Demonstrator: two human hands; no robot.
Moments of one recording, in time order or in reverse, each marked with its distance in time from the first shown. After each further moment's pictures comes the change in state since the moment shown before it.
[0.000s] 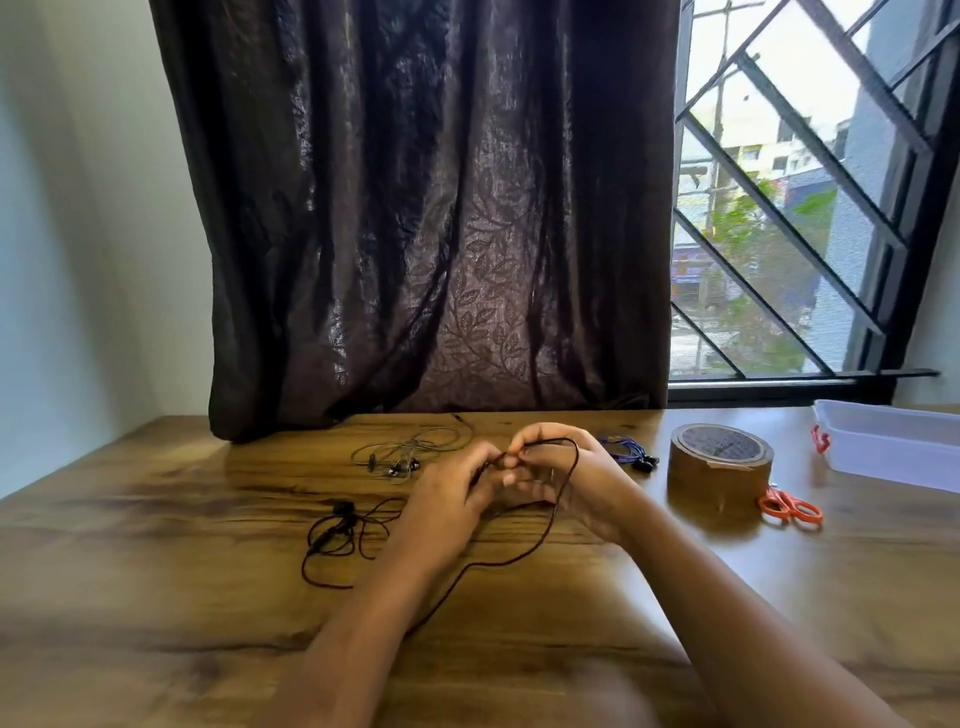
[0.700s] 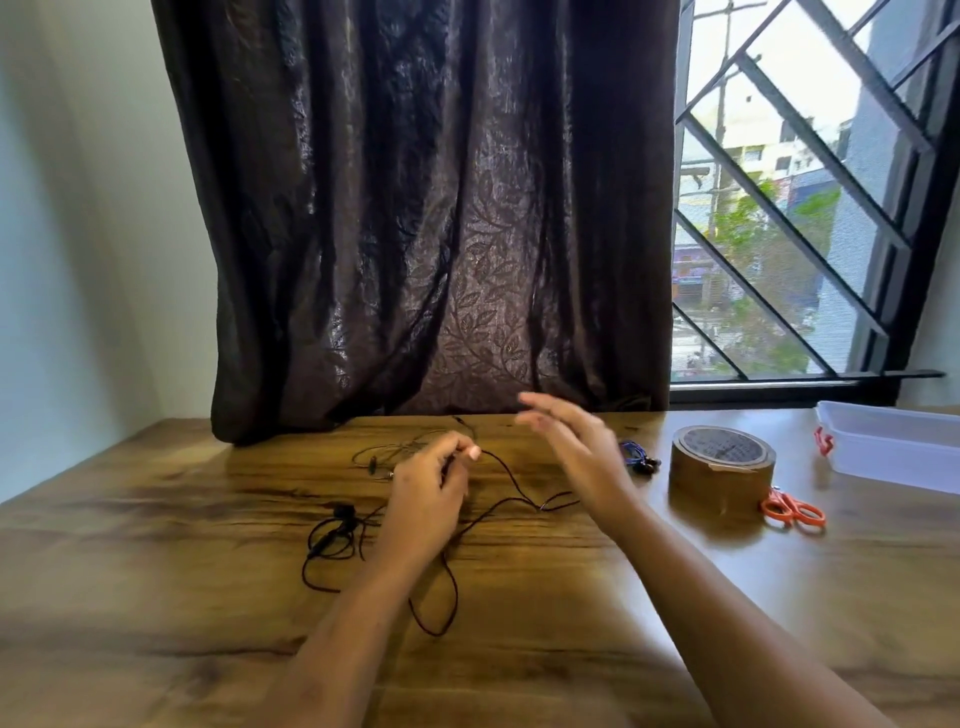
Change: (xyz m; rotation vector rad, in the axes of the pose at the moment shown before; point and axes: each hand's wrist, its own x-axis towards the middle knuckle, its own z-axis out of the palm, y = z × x) left_hand 0.003 -0.007 -0.006 -0.065 0.214 -0.133; right_hand 0.010 0.005 -0.002 -0.561 0.396 -0.327
